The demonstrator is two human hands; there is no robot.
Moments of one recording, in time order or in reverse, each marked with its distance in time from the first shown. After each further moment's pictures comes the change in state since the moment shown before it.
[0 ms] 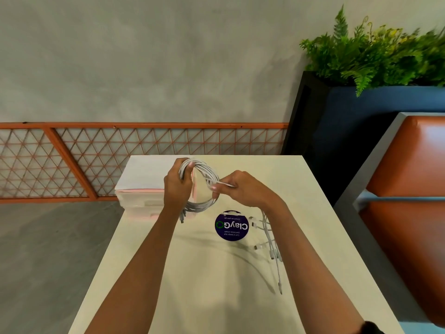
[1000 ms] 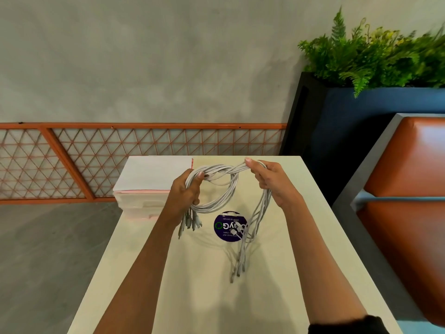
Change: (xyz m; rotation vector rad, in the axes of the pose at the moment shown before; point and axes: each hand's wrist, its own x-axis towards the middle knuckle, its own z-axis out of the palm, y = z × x) left_hand -0.021 0.006 -0.009 -0.412 -0.338 -0.087; right_hand -0.010 0.040 -0.029 0.657 0.325 0.154
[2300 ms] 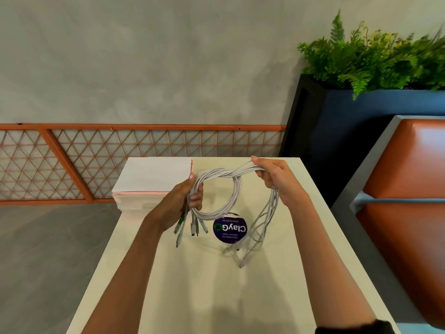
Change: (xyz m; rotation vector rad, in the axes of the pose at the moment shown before) left_hand -0.002 0.004 -0.013 -0.313 -0.321 -0.262; right_hand 0.003 -0.007 -0.012 0.023 0.026 0.003
